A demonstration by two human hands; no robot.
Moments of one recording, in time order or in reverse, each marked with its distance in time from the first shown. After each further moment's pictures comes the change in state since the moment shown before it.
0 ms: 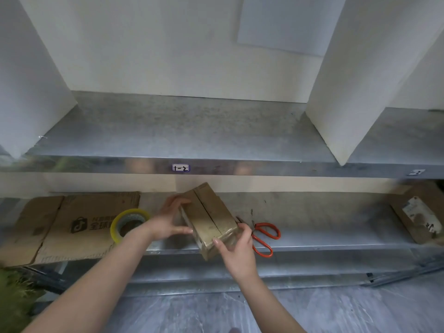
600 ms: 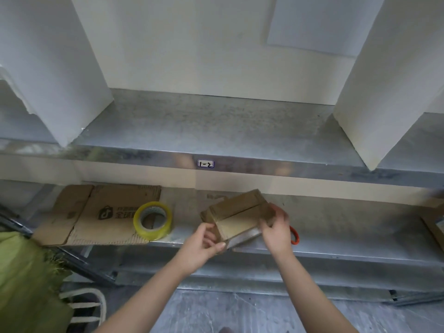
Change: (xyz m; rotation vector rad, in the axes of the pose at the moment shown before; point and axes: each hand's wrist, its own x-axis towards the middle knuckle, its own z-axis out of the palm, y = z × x) left_hand -0.066 0.051 0.066 -0.429 0.116 -0.204; right_hand 0.057 -0.005 -0.042 -0.177 0.083 -0.068
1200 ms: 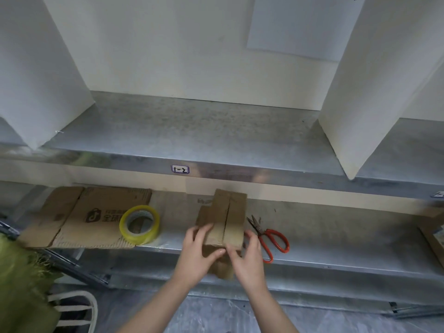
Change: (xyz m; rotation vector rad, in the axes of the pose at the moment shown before) left_hand 0.013 0.000 0.049 0.134 0.280 0.157; right_hand -0.048 0.009 0.021 0.216 -0.138 -0.002
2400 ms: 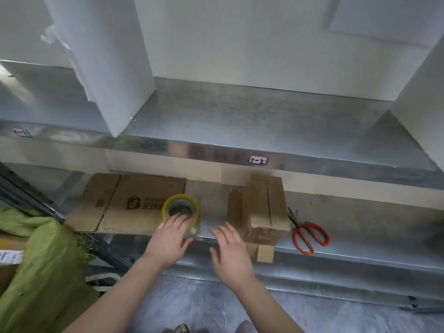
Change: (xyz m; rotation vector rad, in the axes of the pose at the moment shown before) left_hand 0.002 -0.115 -0.144 0.799 -0.141 0.196; right_hand -0.031 -0.031 0.132 -0.645 -0.261 -0.461
